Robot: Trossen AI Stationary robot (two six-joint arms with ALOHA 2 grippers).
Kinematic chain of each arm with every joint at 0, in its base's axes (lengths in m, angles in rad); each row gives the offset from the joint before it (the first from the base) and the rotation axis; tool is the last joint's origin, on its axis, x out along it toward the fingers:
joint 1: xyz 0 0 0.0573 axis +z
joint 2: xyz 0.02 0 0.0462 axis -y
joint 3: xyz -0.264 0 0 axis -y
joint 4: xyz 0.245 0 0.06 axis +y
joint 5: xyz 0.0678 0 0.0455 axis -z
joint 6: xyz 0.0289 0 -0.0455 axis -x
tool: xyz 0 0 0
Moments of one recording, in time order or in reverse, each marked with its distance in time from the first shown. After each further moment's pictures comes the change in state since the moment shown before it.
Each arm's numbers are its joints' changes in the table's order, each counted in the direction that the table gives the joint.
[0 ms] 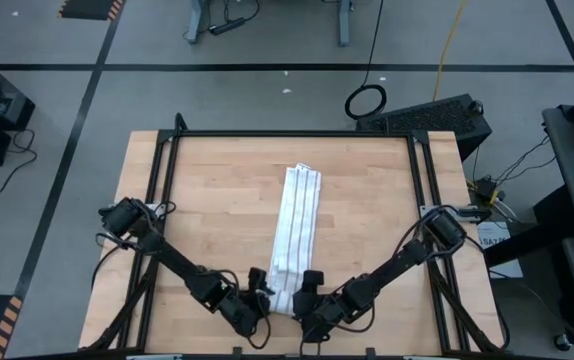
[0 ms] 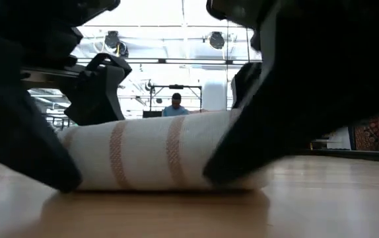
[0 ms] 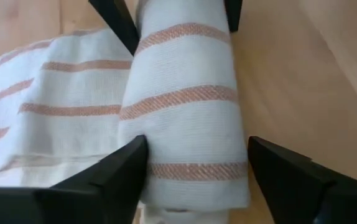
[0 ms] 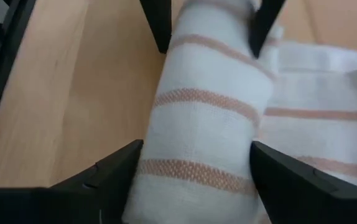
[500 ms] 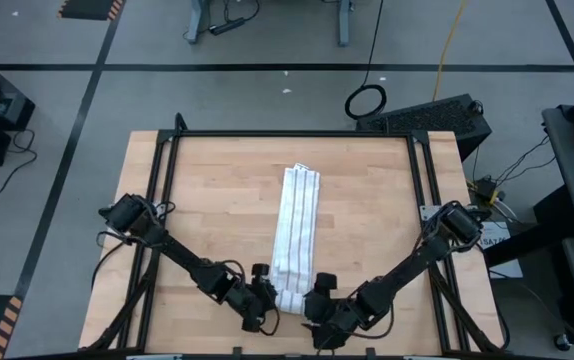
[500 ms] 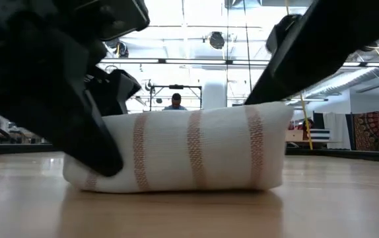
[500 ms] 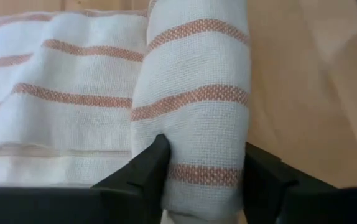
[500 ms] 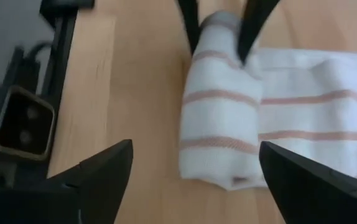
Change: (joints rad) left arm 0.075 0.003 0.002 -0.016 0.124 0.145; right arm 0.071 0.118 0.000 0.147 0.049 -0.123
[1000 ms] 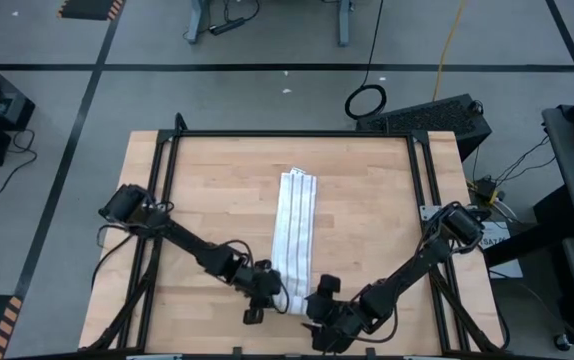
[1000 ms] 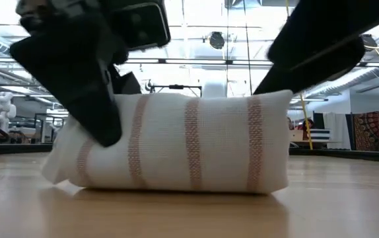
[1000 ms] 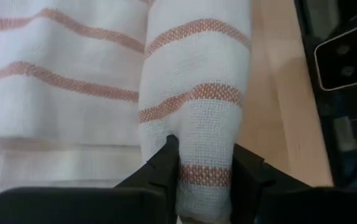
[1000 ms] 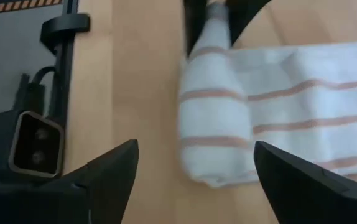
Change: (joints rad) left arm 0.129 0.062 -0.002 0.026 0.365 0.116; right arm 0.028 0.001 0.000 -0.007 0.059 -0.117
